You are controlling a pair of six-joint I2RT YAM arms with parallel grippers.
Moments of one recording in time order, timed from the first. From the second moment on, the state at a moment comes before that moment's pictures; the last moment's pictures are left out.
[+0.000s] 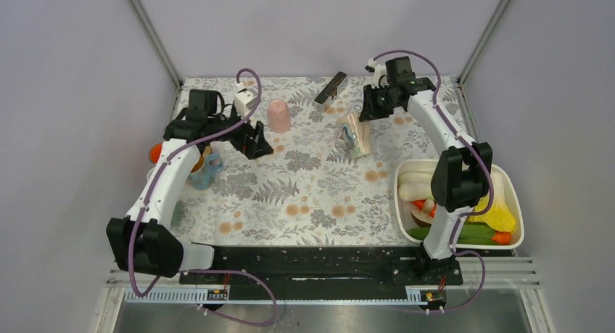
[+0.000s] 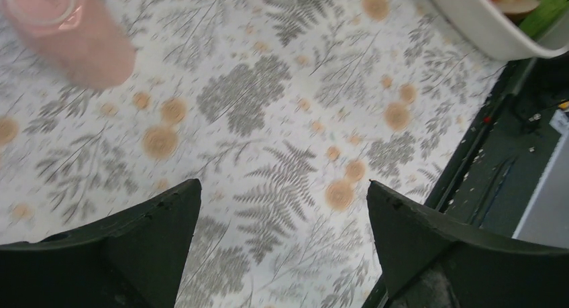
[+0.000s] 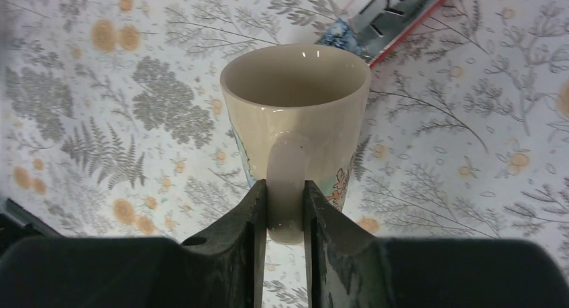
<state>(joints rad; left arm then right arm) -0.09 1.29 1.26 -0.80 0.74 0.39 0.22 1.91 1.76 -0.79 -0.34 0.00</state>
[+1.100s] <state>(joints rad) -0.49 1.91 1.63 -0.70 0.85 0.58 0.35 1.69 1.38 -0.52 -0.71 -0.01</state>
